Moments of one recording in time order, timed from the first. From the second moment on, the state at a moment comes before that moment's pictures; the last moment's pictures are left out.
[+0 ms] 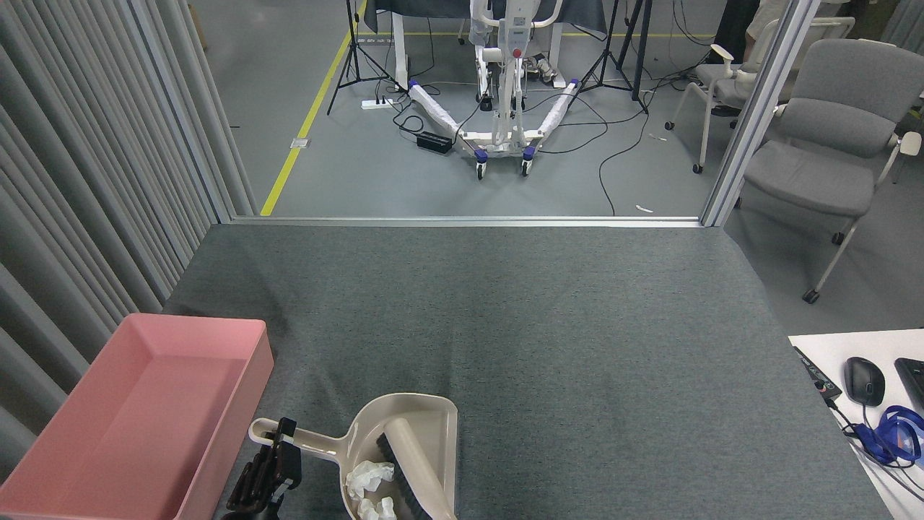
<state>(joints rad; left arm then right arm) 0.10 -0.02 0.07 -1.41 -0.77 -0.26 0.12 0.41 0.08 0.44 -1.53 1.33 -0.19 -0.40</state>
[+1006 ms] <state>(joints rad) 0.11 -0.02 0.07 -1.41 -0.77 -0.26 0.12 0.21 -0.04 -0.01 -1.48 1.31 -0.32 -0.38</state>
